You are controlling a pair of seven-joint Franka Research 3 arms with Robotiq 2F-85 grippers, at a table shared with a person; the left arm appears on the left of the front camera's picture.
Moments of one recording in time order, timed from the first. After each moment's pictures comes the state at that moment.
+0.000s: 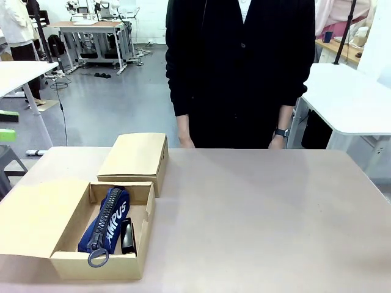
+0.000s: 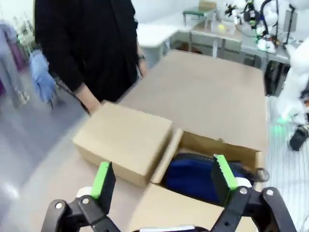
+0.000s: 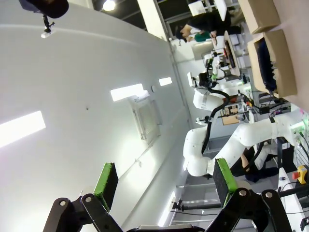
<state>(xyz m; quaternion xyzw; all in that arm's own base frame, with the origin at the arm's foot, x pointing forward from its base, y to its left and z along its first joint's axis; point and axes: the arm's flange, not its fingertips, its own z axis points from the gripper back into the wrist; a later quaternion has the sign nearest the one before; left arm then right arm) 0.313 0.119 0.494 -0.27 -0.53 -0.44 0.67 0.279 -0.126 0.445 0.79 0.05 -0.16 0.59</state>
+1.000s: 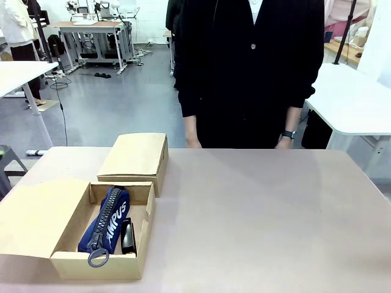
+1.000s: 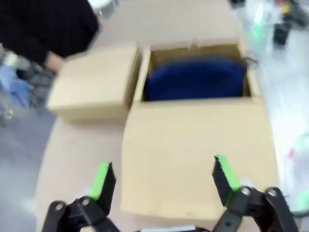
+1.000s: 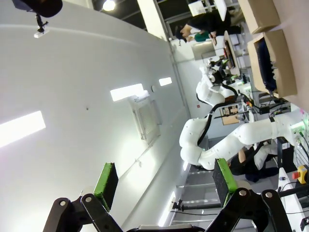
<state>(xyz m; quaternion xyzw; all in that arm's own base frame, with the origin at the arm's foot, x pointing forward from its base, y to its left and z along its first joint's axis) 0.313 0.189 0.424 -0.20 -0.42 -0.63 0.62 0.279 -0.126 0.445 0.79 0.05 -0.16 0.59</state>
